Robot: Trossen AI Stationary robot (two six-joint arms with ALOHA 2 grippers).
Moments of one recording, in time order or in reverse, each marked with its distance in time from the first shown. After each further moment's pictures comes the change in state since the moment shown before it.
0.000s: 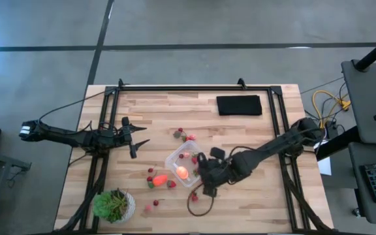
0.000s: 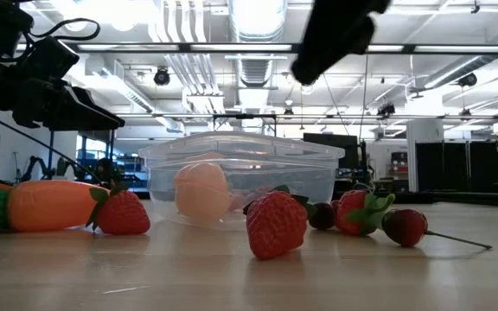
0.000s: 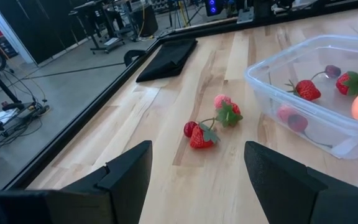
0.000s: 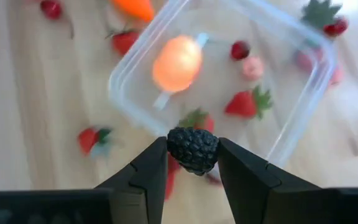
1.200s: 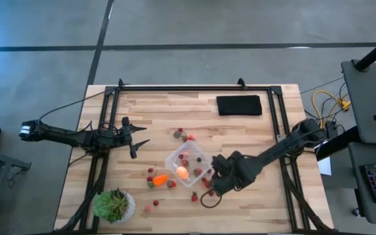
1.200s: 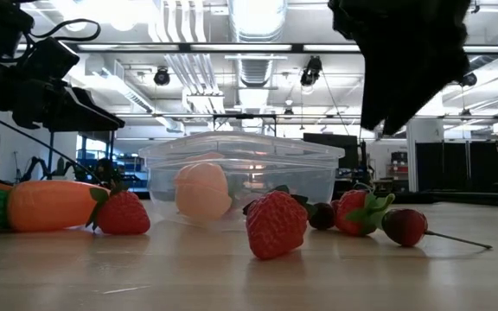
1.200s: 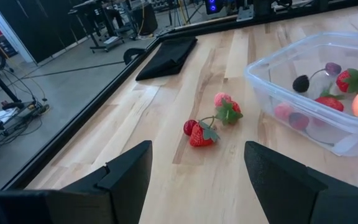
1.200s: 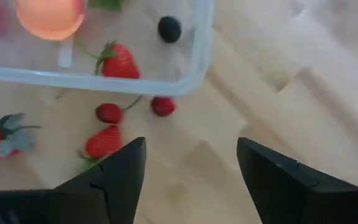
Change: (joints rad) left arm 0.000 0.007 0.000 0.000 0.000 0.000; right arm 0.067 -0.016 -0.144 -0.174 0.077 0.625
